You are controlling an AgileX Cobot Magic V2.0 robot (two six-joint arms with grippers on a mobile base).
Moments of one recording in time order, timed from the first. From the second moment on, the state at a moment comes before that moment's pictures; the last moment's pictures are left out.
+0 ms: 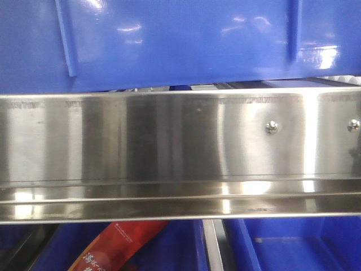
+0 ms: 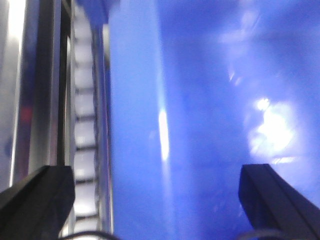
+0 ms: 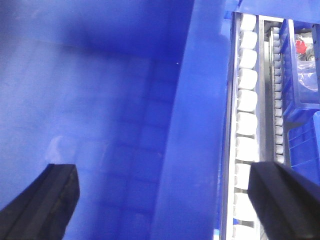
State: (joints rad) left arm -0.09 1.63 -1.80 0.02 1.23 -0.10; right arm 0.19 1.60 -1.83 0.07 1.23 -0.08
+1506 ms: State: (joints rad) left arm -0.08 1.67 -1.82 0.01 1.23 -0.09; right arm 0.19 1.60 -1.83 0.07 1.23 -0.08
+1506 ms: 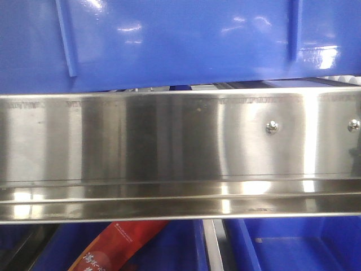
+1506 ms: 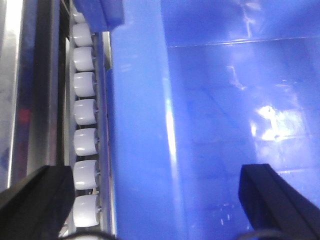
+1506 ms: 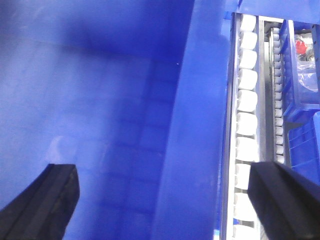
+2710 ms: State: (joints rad) left arm -0.08 1.57 -1.81 0.03 1.29 -0.09; right arm 0.19 1.52 -1.82 0.07 1.28 -0.06
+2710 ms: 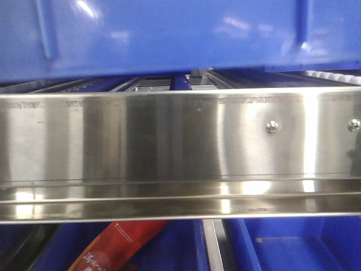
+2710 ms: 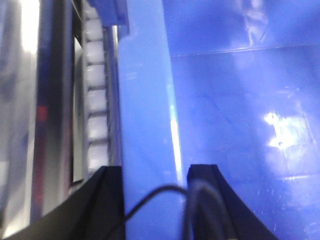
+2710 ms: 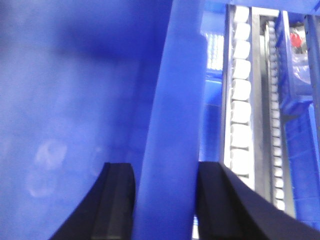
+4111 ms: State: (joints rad) left arm -0.08 1.05 -1.42 -0.03 1.30 -0.12; right arm 0.19 1.03 -1.44 0.16 1.30 -0.02
